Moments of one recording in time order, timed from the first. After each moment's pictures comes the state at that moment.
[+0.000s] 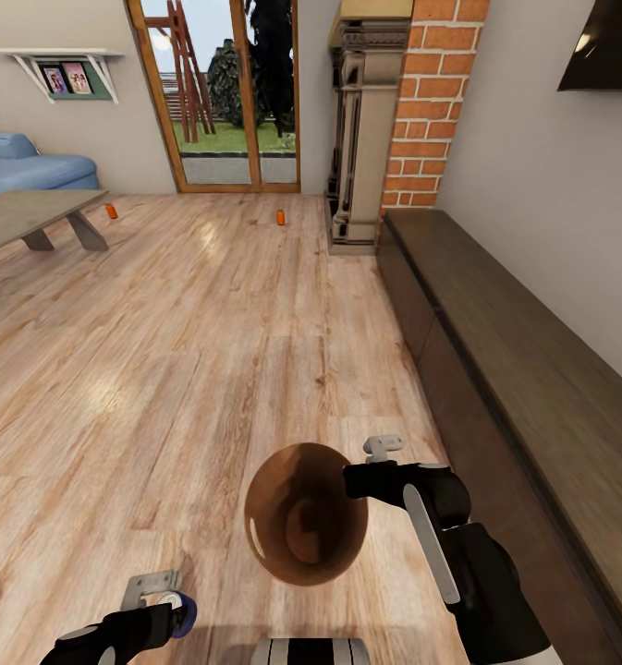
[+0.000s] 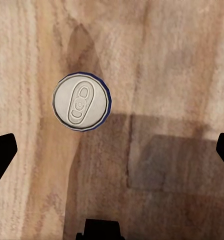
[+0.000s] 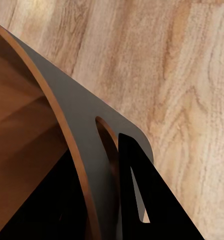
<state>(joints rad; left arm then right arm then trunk) 0.00 0.06 0.08 -1.44 0.15 0.76 0.01 -0.44 0.09 0.19 -1.54 -0.15 1.05 0.10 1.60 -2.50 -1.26</state>
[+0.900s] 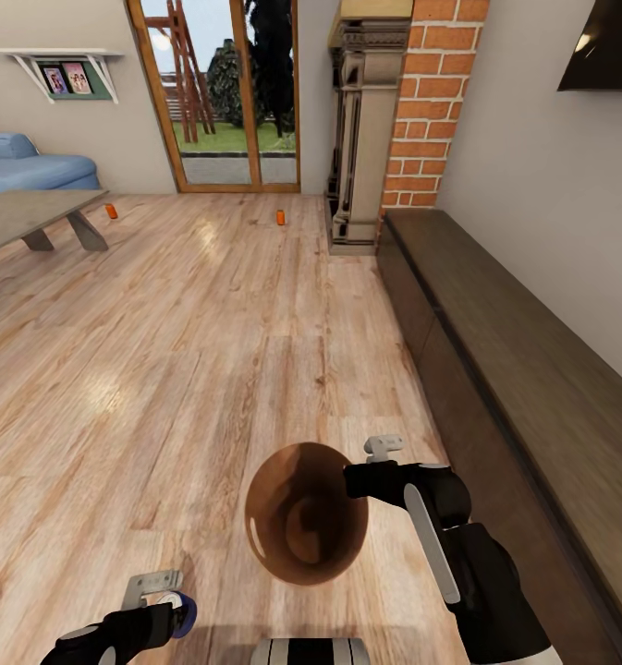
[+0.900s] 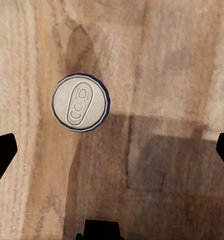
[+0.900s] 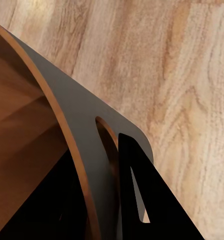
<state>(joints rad) 0.00 0.06 0.07 -1.44 0.15 0.76 0.01 -0.44 0.09 0.18 -1.54 -0.15 1.05 0.10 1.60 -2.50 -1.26</state>
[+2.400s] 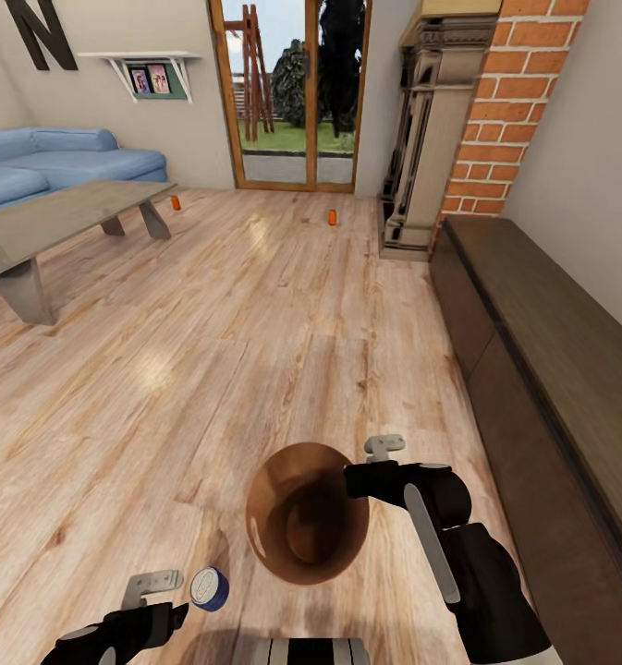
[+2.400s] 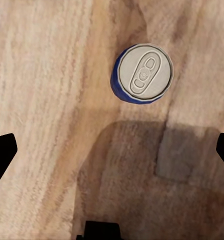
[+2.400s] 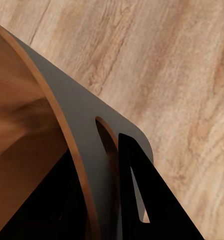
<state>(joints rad) 0.00 0.06 0.07 -1.44 0.15 0.75 0.01 -0.44 0.09 0.18 -1.54 -0.15 1.05 0.10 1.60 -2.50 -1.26</state>
